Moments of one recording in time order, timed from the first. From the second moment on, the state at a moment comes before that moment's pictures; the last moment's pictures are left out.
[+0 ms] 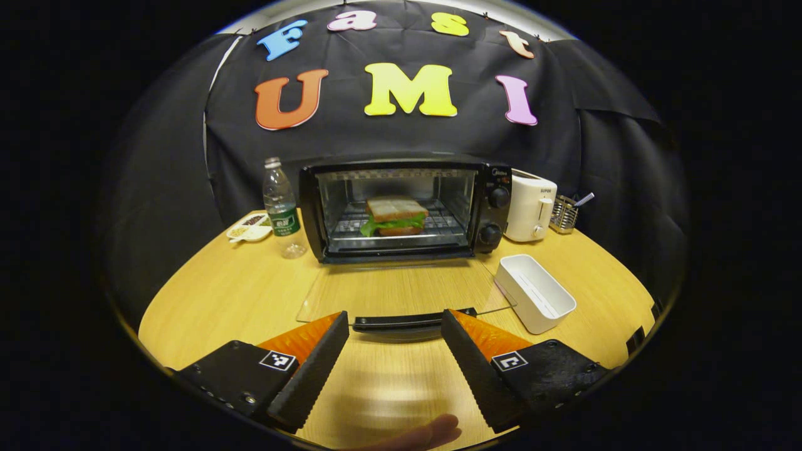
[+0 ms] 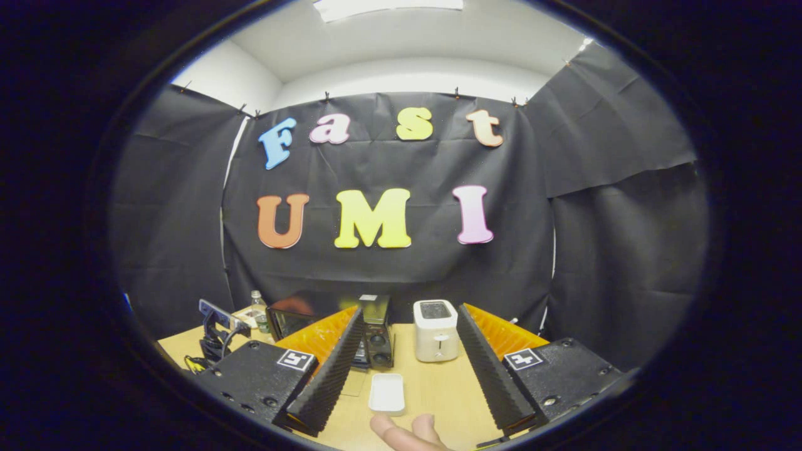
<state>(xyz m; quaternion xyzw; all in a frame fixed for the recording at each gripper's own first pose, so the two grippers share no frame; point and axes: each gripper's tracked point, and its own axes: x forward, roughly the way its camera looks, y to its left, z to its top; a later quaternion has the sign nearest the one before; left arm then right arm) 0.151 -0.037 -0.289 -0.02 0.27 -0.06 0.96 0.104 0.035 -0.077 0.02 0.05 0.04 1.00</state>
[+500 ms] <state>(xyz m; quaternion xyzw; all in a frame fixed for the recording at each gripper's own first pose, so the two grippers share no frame) 0.161 -0.071 -0.343 -0.02 0.36 -0.06 0.93 0.110 -0.003 -0.087 0.02 0.04 0.02 1.00</state>
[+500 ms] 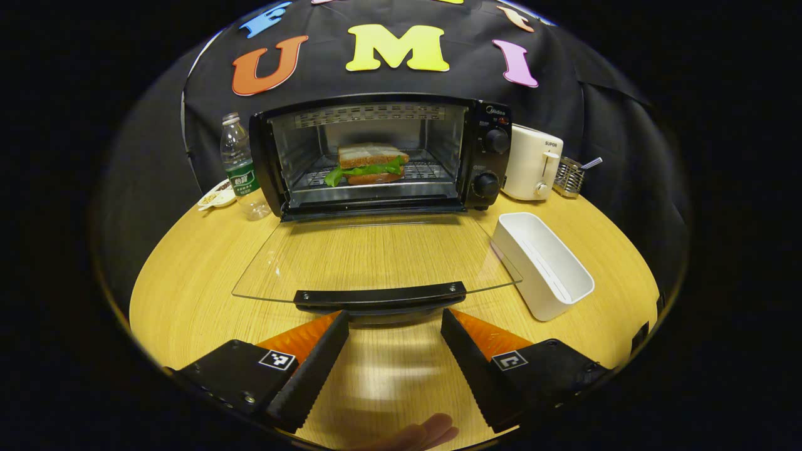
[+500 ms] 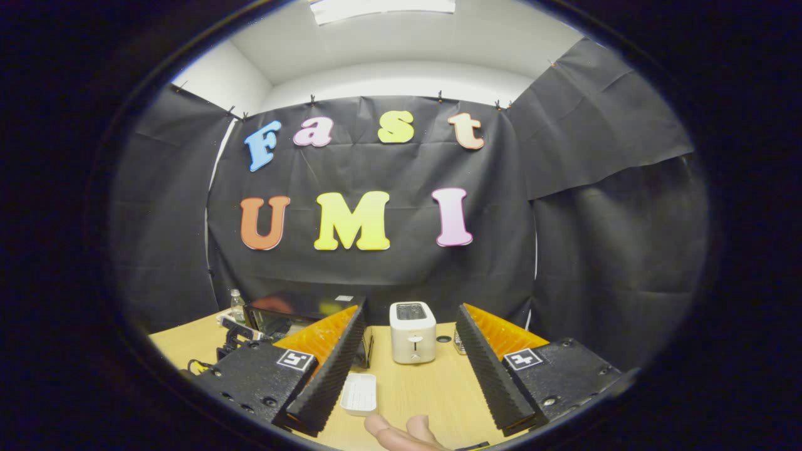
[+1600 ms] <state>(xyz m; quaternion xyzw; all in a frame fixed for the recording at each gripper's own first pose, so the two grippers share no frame) 0.196 -0.062 -0.263 0.00 0.24 -0.02 0.97 0.107 -0.006 -0.094 0.03 0.05 0.03 1.00</state>
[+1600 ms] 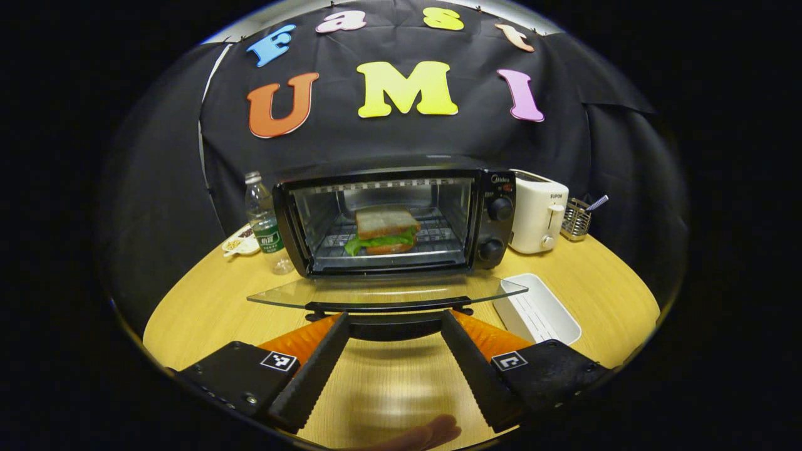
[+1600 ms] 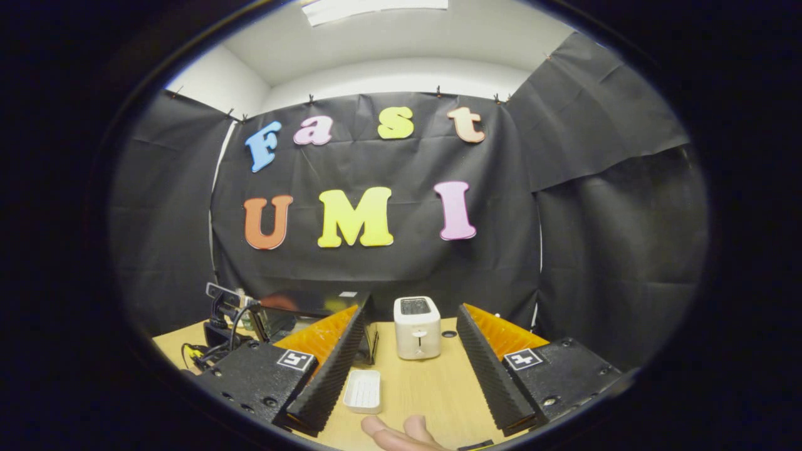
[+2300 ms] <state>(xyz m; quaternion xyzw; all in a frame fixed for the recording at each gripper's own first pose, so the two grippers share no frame) 0.242 -0.059 -0.212 0.02 0.18 -0.02 0.98 0.081 -0.024 -0.088 0.03 0.05 0.01 1.00</state>
